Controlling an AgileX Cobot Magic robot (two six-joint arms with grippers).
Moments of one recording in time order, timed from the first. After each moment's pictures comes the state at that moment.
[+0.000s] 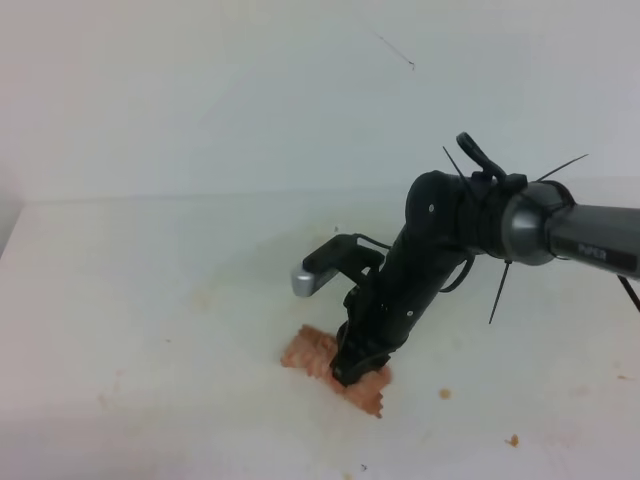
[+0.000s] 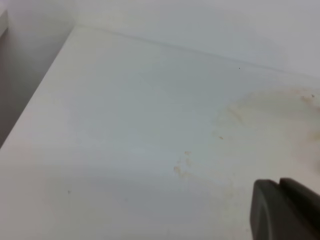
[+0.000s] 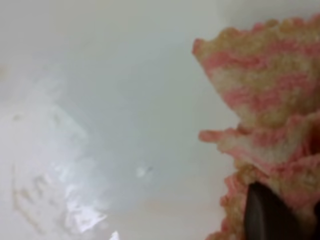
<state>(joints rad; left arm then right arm) 0.03 0.00 0.00 -0.25 0.31 -0.07 0.57 2.25 -1.61 0.46 0.87 -0.70</state>
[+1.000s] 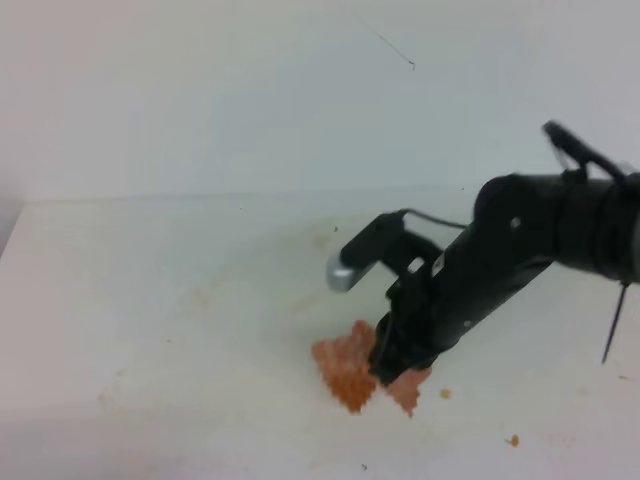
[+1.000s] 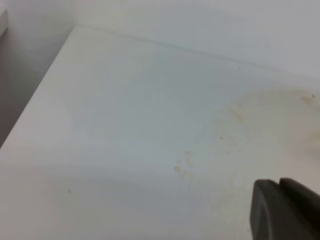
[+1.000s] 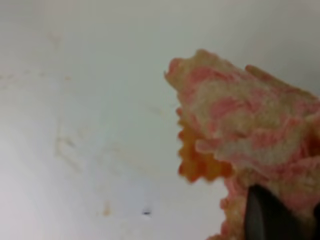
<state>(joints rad) 0.03 0.00 0.00 -0.25 0.31 -0.07 0.58 1.88 -1.27 0.39 0.72 -0.63</state>
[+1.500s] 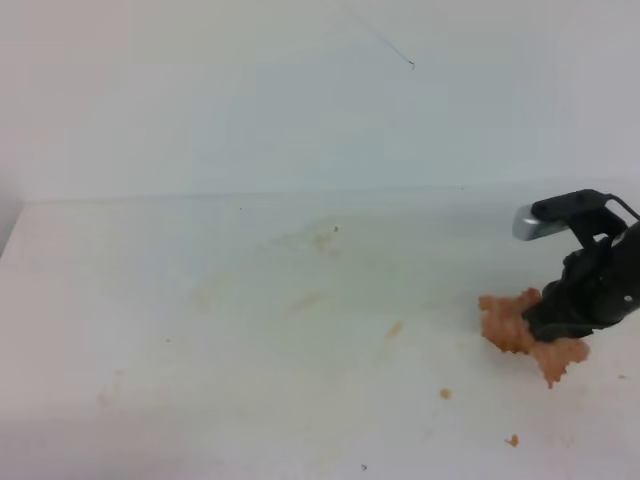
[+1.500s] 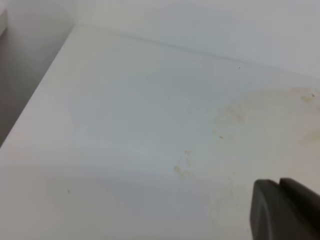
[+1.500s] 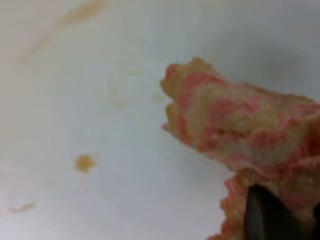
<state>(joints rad) 0.03 0.00 0.00 -0.25 0.31 -0.07 0.23 1.79 -1.13 0.36 0.64 -0.56</state>
